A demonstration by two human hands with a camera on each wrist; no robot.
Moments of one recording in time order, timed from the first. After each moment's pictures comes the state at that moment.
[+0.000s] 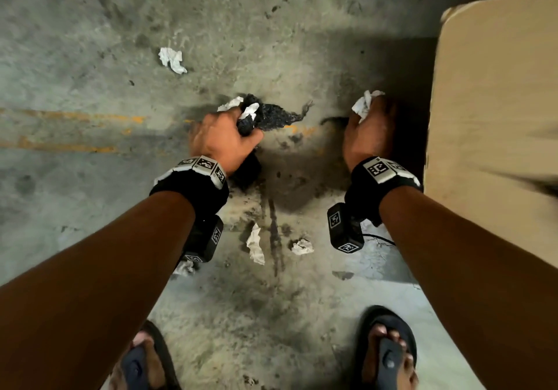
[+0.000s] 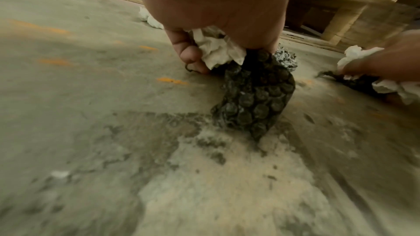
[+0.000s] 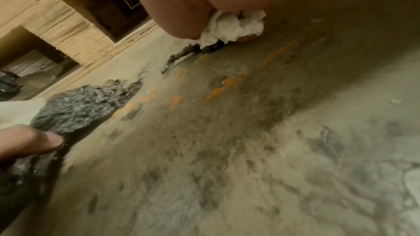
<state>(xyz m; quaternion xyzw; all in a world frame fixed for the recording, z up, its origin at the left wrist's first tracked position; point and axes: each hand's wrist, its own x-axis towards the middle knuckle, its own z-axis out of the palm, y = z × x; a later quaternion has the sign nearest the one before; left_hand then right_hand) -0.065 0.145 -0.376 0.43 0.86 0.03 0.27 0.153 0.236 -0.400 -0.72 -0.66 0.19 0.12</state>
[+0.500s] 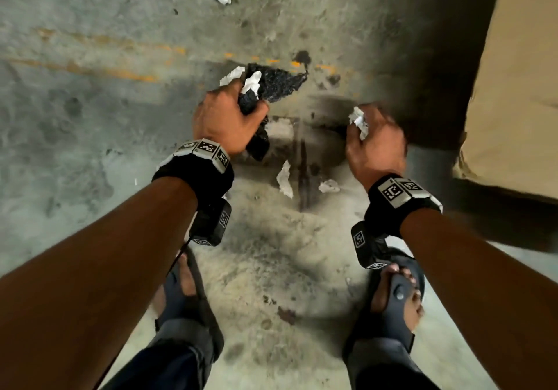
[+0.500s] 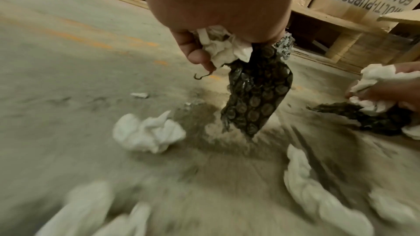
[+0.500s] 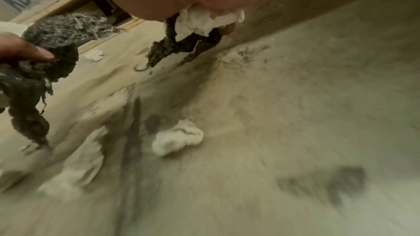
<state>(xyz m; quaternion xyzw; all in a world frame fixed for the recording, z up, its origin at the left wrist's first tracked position) -0.071 0.045 -0.335 0.42 0.87 0.12 0.23 0.165 0.115 -0.352 -0.59 -0.75 0.30 0.05</state>
